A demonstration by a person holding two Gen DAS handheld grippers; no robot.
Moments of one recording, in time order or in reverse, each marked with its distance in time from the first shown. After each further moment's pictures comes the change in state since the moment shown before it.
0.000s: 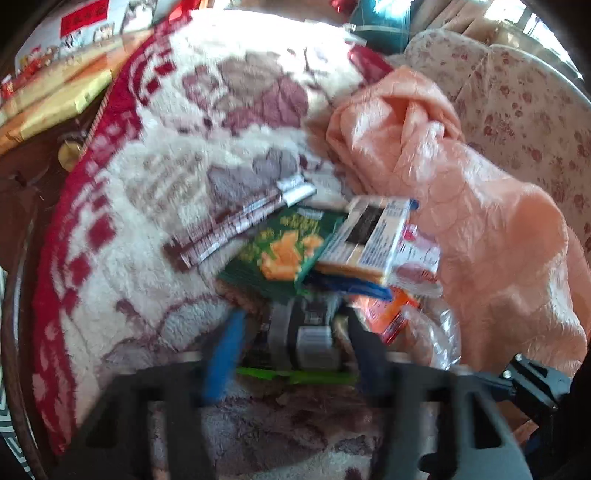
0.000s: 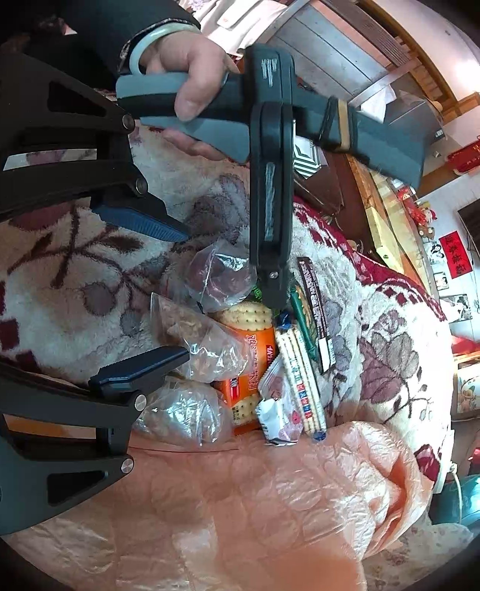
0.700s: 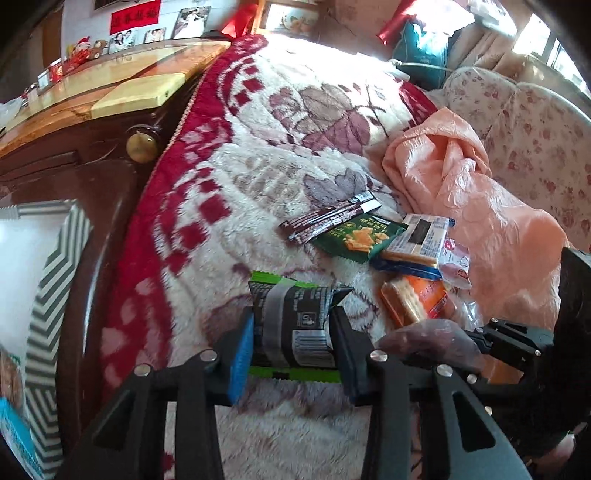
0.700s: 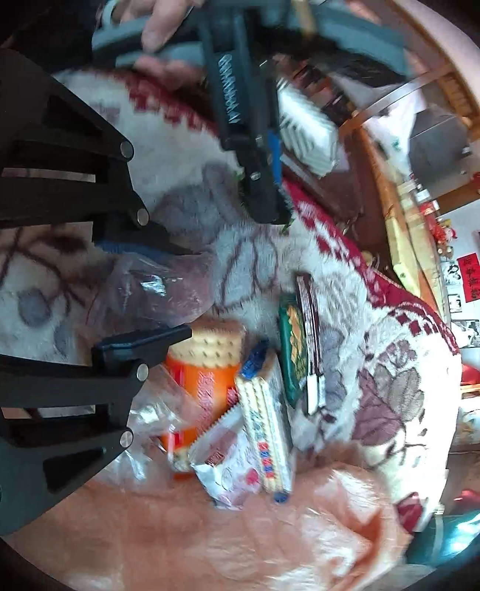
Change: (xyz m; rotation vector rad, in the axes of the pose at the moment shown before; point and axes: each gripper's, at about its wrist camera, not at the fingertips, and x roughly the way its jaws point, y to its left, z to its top) left arm -0.060 0.050 -0.036 -0.103 -0.125 0.116; right arm 0.046 0.015 0.029 -0.072 0.066 0.021
